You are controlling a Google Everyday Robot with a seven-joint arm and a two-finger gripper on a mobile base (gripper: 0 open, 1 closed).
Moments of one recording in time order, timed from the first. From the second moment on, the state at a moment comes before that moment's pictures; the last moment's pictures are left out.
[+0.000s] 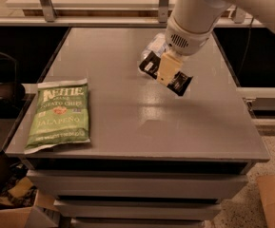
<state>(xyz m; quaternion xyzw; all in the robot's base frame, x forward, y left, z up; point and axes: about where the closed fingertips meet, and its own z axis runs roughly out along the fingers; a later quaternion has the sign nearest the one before) 0.559 -0.096 0.927 -0.47 0.86 -0.04 0.18</state>
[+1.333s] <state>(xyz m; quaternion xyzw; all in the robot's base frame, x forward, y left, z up) 0.557 0.038 0.899 -0.68 0.71 -0.04 0.18</state>
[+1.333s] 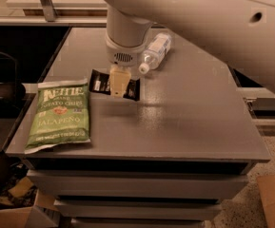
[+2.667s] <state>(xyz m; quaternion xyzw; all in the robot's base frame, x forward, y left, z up) 0.532 0.070 0.860 -0.76 0.64 -0.03 0.16</state>
